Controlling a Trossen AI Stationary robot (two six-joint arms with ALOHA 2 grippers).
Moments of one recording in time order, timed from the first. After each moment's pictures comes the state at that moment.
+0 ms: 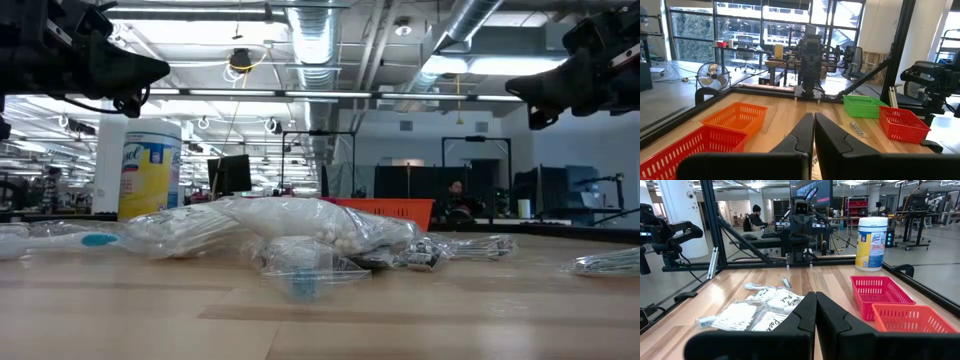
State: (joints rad) left arm 0.05 0.07 0.01 0.14 -0.02 -0.09; right arm 0.00 0.01 0.01 0.01 0.03 0.03
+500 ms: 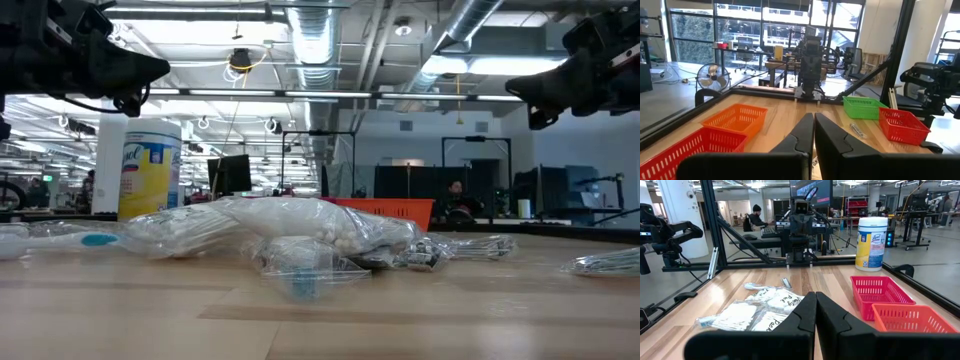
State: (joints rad) left arm 0.05 0.07 0.01 0.15 -0.02 -0.09; right arm 0.00 0.01 0.01 0.01 0.03 0.03
